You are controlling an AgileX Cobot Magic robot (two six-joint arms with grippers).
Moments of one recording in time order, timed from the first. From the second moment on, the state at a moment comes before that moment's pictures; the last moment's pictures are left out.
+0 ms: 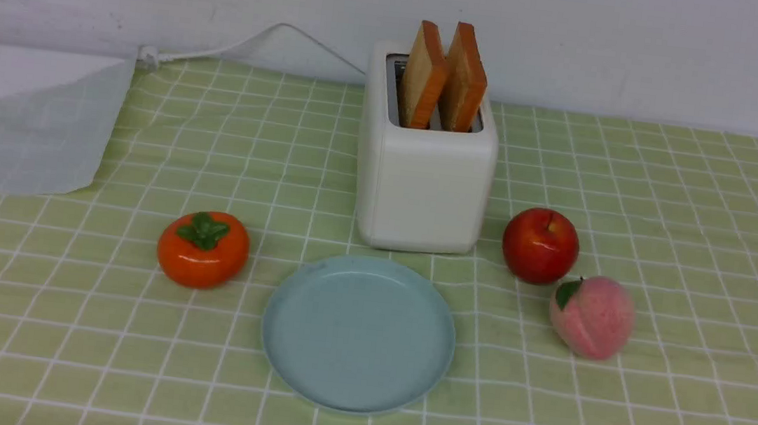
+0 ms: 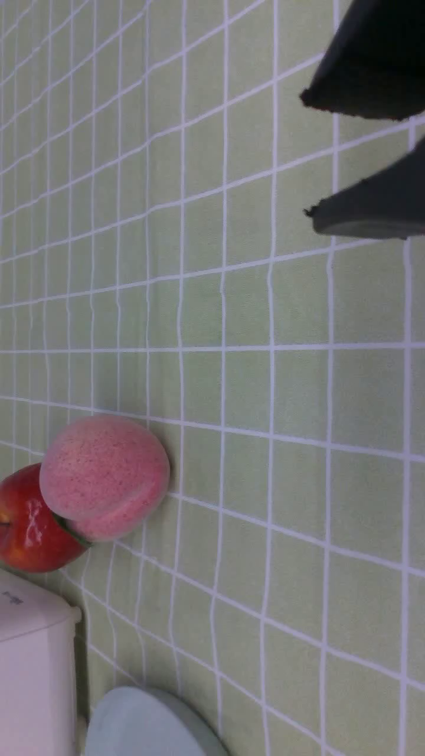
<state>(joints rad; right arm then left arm) 0.06 -0.01 0.02 -0.14 0.38 0.22 0.03 -0.01 0.03 -0.19 0.39 -0.10</state>
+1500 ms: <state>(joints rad) 0.06 -0.01 0.02 -0.14 0.38 0.22 0.03 -0.01 0.03 -0.67 -0.02 -0.23</state>
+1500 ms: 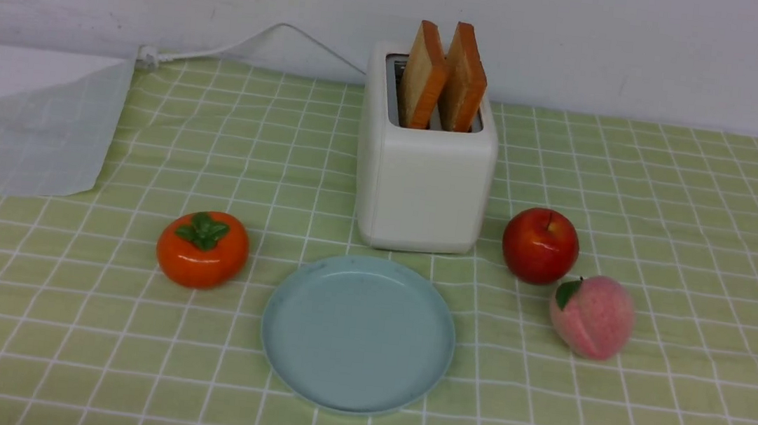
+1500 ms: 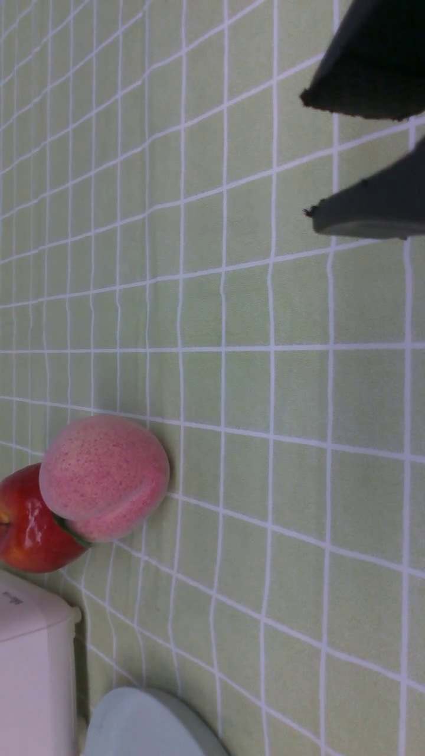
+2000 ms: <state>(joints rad) 0.06 -0.01 0.03 -0.14 -0.01 0.38 0.02 0.13 -0.34 -0.74 0.37 0.11</state>
